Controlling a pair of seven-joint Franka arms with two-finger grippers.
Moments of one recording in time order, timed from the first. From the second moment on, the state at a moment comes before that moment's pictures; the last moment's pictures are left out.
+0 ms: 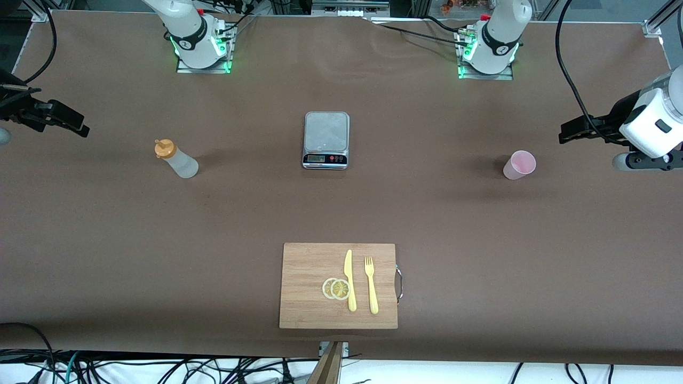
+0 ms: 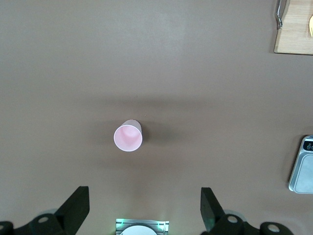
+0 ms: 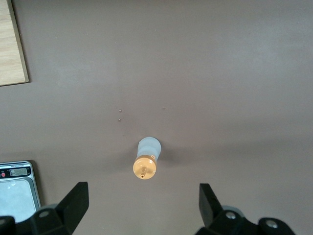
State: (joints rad) left arm -0.01 0.16 -0.04 -1.42 -0.03 1.37 -0.11; right arm 0.01 -0.02 -0.06 -1.66 0.02 1.63 0.08
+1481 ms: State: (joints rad) left arm 0.05 0.20 0.05 -1.85 0.04 1.85 0.13; right arm 0.01 -0.02 -0.06 -1.66 0.02 1.63 0.08
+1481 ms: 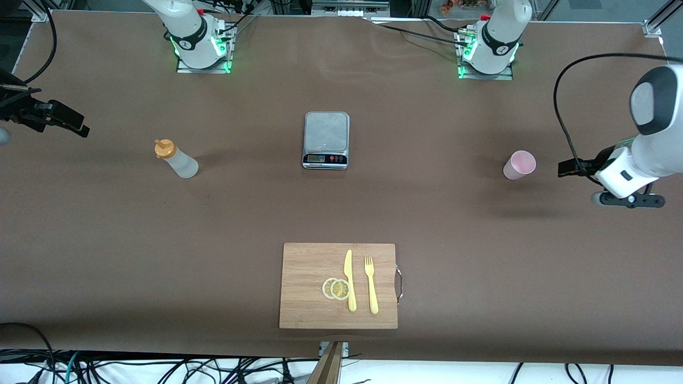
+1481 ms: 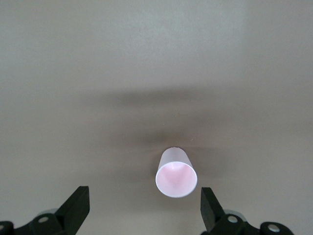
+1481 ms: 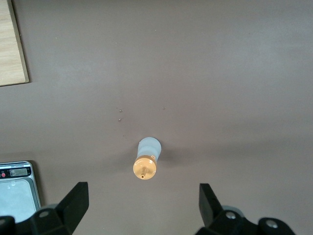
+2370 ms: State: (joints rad) left arm 0.05 0.13 0.08 -2.32 0.04 2.26 0.16; right arm 0.01 -0.02 -0.06 -1.66 0.02 1.63 0.08
